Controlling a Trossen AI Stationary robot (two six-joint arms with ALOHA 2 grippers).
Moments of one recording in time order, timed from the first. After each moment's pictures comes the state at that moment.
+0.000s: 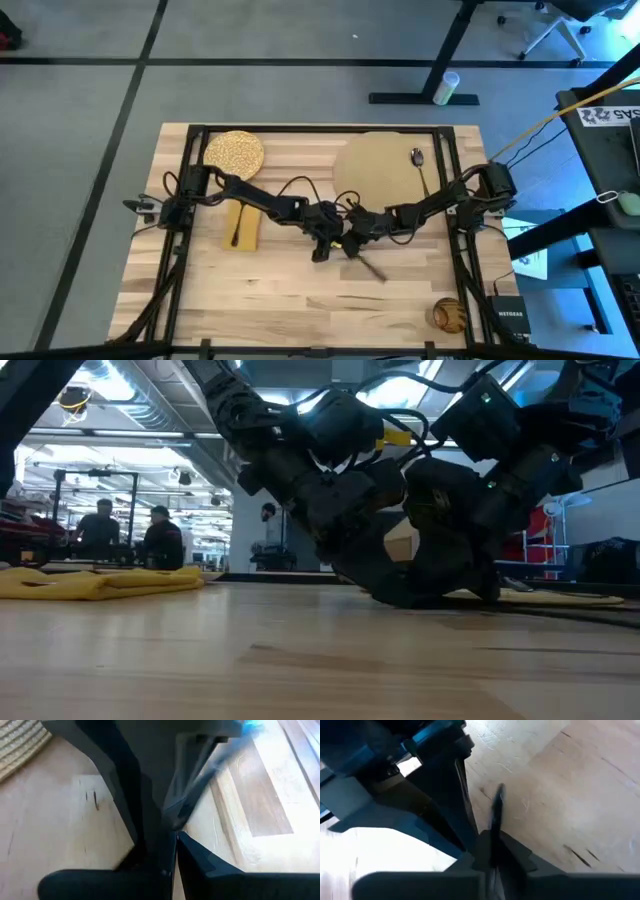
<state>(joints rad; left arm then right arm) 0.00 2.12 1.23 0.12 0.18 -0.03 0.16 1.82 0.59 0.35 0.00 0.92</state>
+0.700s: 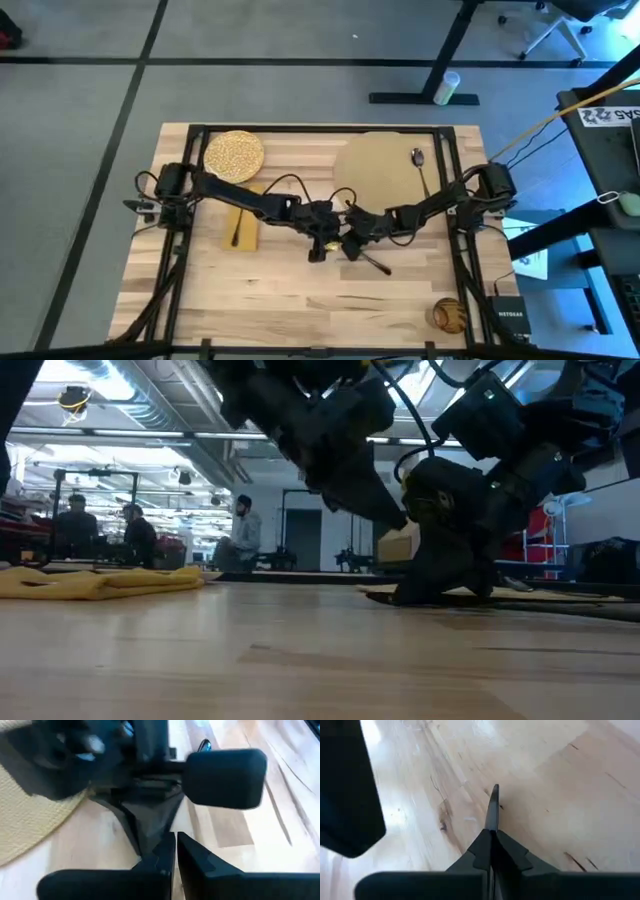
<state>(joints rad) -0.11 1.92 1.23 -0.03 0.04 -0.02 0.16 1.78 0.59 0.33 0.06 0.80</state>
